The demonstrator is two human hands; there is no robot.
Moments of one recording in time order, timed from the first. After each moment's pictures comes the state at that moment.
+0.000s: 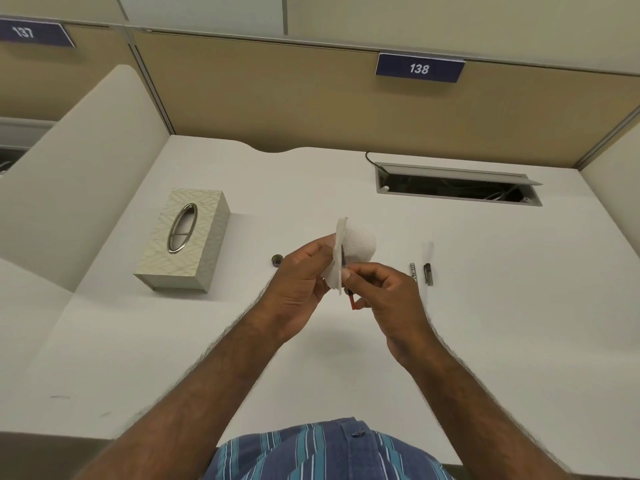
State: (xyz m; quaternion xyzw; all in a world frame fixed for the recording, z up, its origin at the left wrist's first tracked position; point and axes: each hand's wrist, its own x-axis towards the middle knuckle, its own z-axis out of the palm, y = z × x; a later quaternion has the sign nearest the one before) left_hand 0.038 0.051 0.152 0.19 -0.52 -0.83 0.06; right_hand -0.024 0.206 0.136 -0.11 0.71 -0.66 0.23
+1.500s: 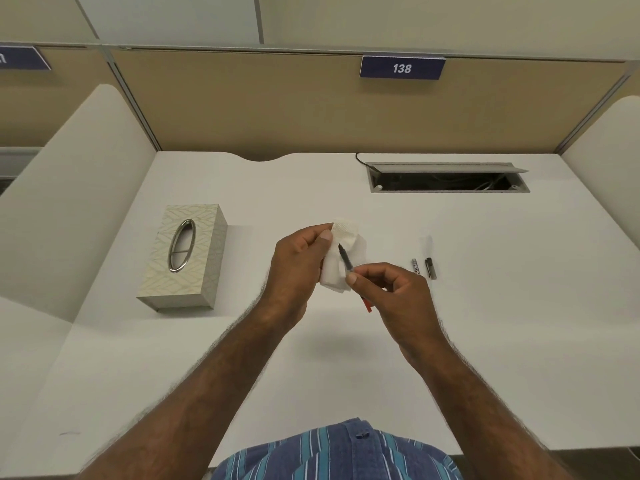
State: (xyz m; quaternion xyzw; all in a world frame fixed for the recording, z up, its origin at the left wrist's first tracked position) left_hand 0.029 0.025 0.165 0.23 -0.63 -0.74 0.12; right_hand -0.009 0.196 0.139 -0.11 0.74 -0.65 0.14
